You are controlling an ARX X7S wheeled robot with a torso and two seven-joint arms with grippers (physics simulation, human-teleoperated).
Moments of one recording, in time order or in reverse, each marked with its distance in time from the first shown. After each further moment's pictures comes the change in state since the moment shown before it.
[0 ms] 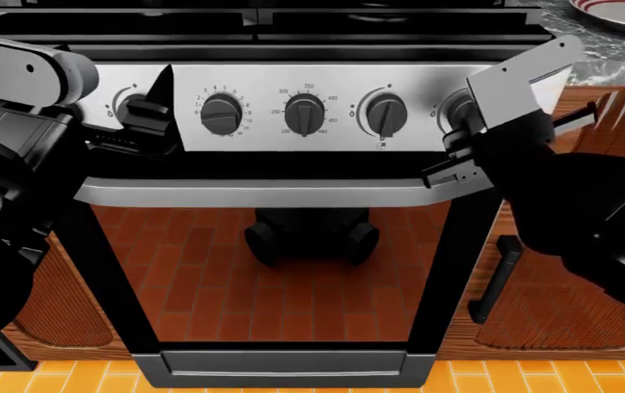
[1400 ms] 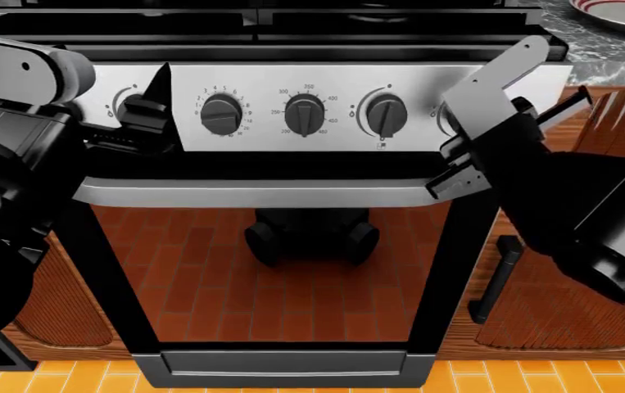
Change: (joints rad) left arm 0.003 -0.003 0.003 -0.002 -0.004 0.015 -0.014; right arm 0.084 0.009 -0.158 -0.034 -0.135 0.076 -0.069
